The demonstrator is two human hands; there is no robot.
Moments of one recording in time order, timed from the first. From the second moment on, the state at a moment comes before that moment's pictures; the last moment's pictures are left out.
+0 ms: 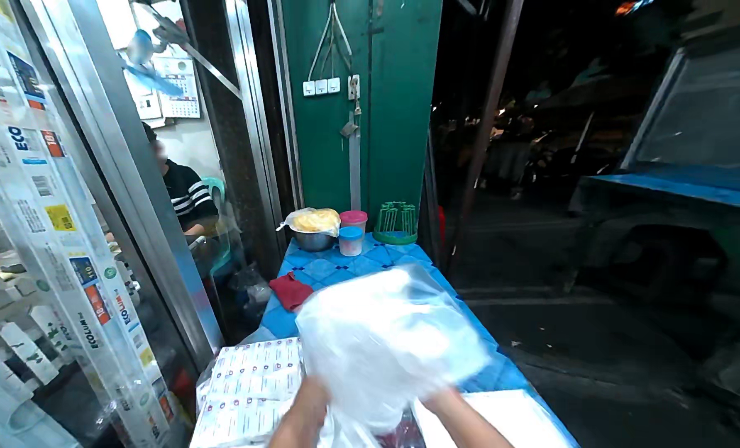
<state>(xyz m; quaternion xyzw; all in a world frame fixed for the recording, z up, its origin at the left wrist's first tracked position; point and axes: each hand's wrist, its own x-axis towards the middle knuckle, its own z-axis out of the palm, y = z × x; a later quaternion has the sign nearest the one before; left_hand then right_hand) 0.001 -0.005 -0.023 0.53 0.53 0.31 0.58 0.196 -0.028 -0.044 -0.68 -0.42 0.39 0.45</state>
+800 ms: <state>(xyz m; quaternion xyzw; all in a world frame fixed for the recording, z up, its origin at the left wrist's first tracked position) 0.001 -0.013 -0.080 0.62 0.52 0.32 0.49 0.178 -0.054 -0.067 -0.78 -0.48 0.29 0.29</state>
